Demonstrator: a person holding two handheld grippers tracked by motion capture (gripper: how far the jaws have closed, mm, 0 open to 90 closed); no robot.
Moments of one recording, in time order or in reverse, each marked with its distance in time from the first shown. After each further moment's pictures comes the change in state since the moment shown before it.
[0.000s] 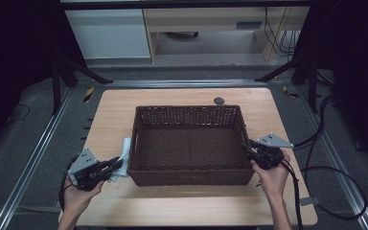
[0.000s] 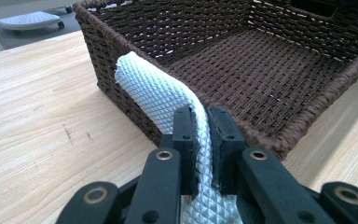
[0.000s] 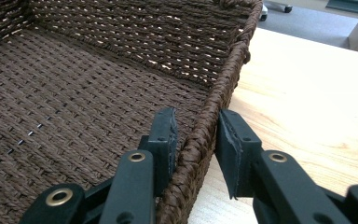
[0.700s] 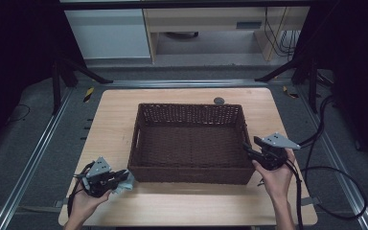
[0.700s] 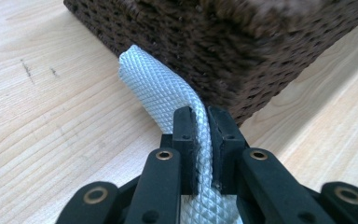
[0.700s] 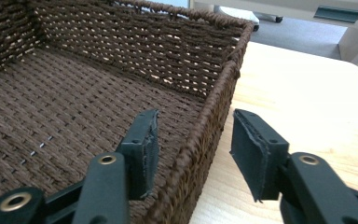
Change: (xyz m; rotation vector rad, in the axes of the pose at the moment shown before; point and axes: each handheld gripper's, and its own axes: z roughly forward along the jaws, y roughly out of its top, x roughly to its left) left arm -0.007 -0.029 0.025 0.194 -0.028 0.006; right arm -0.002 0.004 -0.013 -0.047 -0.014 0.031
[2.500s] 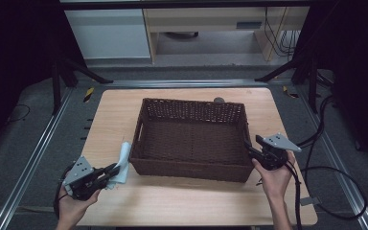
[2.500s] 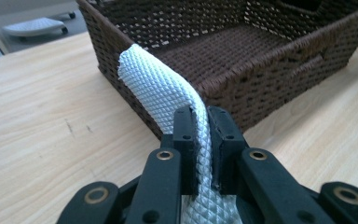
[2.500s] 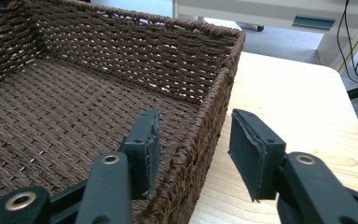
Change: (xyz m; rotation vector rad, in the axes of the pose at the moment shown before) left arm -0.011 0.012 -0.042 -0.190 0.036 0.022; right arm 0.003 -0.001 0.000 -0.050 -0.059 0.037
